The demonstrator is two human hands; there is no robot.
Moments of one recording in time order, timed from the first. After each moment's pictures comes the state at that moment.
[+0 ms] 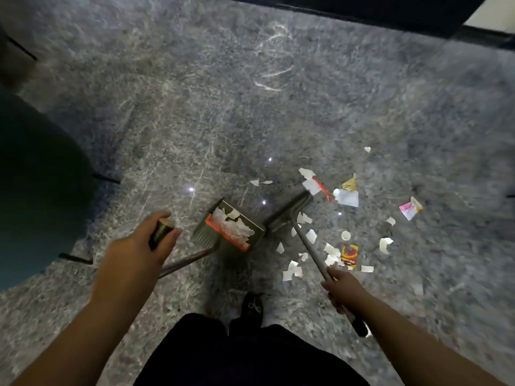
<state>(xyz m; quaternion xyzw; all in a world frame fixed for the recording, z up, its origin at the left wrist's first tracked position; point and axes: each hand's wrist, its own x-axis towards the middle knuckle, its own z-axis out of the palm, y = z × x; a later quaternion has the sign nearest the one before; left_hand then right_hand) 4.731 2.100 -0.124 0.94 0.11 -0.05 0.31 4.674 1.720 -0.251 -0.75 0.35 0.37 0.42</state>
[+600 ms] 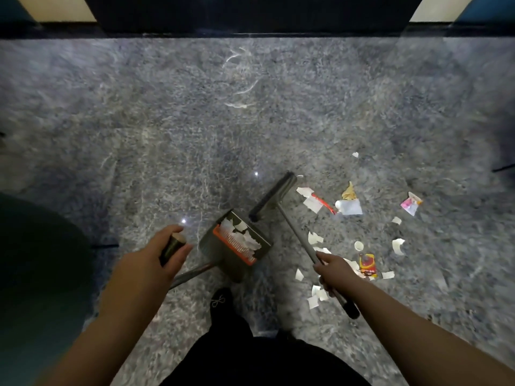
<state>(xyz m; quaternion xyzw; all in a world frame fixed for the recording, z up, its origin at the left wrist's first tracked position) 4.883 2.147 -0.103 0.95 -0.01 -0.10 0.30 4.808 1.805 -0.238 -0.75 0.38 0.26 0.48</state>
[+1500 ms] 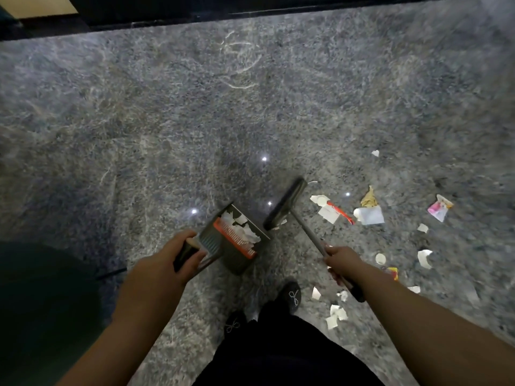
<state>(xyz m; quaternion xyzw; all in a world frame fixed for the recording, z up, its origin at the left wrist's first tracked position) 5.061 2.102 -0.127 0.95 -0.02 -0.17 0.26 4.990 1.759 -0.285 -0.73 0.41 0.33 0.44</state>
